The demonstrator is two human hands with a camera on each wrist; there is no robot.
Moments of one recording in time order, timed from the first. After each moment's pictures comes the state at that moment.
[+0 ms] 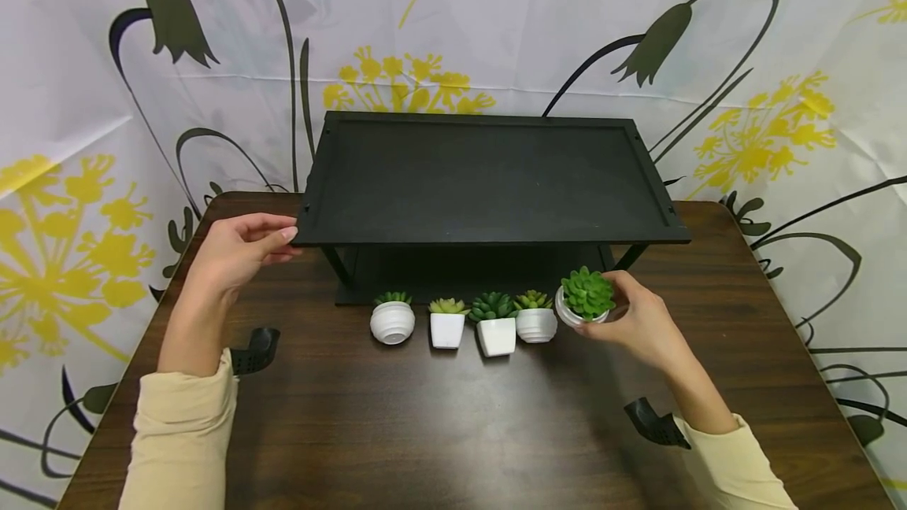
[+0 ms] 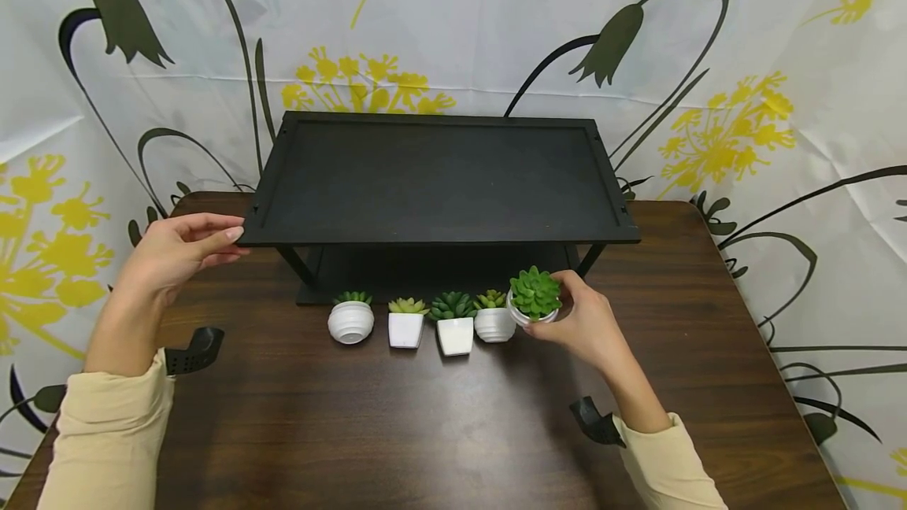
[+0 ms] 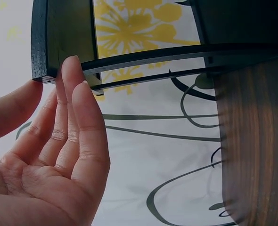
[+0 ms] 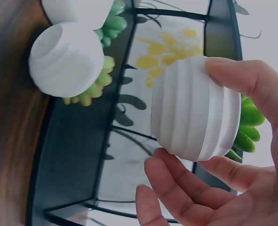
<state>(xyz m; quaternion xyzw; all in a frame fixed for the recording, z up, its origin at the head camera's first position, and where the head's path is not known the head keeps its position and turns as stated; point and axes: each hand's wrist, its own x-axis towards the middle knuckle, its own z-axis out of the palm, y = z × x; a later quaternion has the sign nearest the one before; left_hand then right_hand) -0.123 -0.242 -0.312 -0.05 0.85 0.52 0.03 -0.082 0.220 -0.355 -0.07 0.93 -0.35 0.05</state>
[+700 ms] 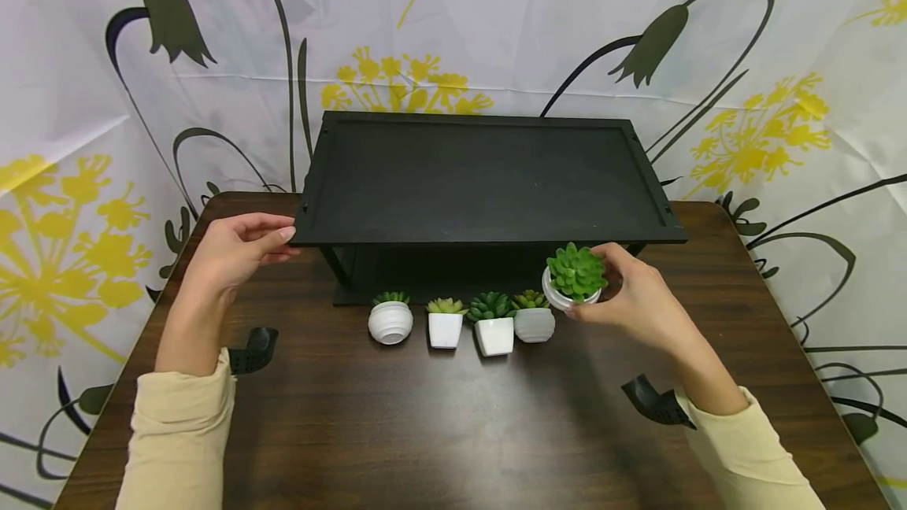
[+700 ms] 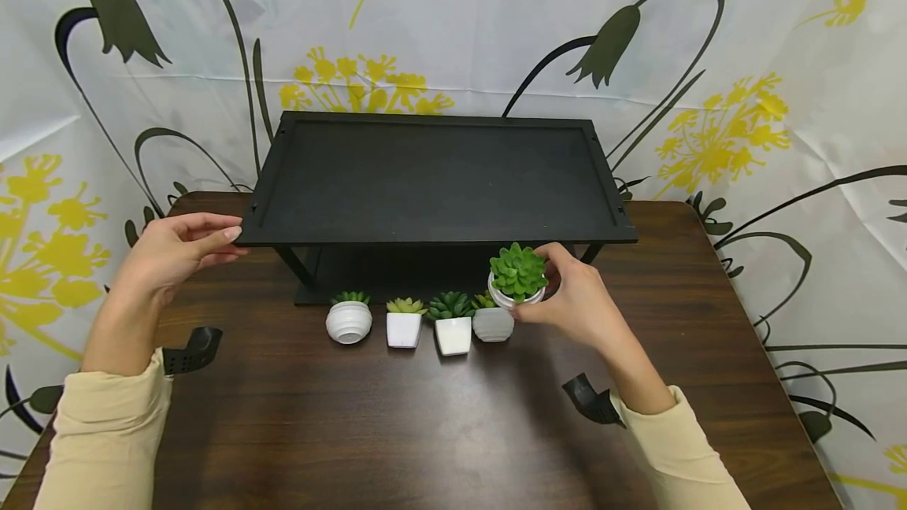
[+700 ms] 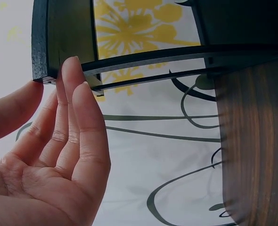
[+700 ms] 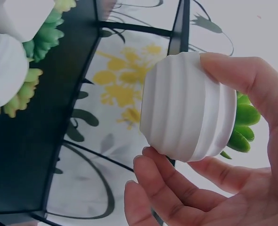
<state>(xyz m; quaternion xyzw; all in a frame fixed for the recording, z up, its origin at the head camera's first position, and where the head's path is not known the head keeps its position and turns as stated) -0.123 -0.242 -0.313 -0.05 0.85 0.53 0.03 -0.088 0.201 -0.306 -0.11 0.94 -0.32 0.04</state>
